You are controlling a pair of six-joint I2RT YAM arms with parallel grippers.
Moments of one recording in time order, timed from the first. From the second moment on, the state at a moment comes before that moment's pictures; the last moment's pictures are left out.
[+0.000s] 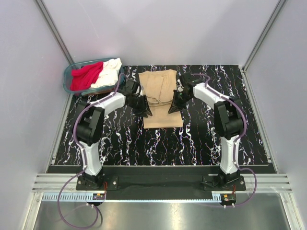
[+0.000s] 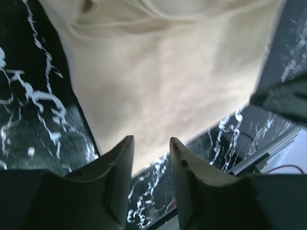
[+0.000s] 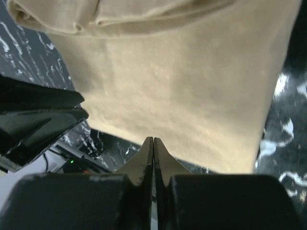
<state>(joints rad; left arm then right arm) -0.39 1.92 1.34 -0.49 0.43 -0.59 0.36 2.07 1.61 -0.74 -0.45 0.56</state>
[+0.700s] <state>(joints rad) -0.25 2.20 1.81 -0.52 0.38 -0.63 0.26 2.59 2.49 -0.85 -0.39 0.58</state>
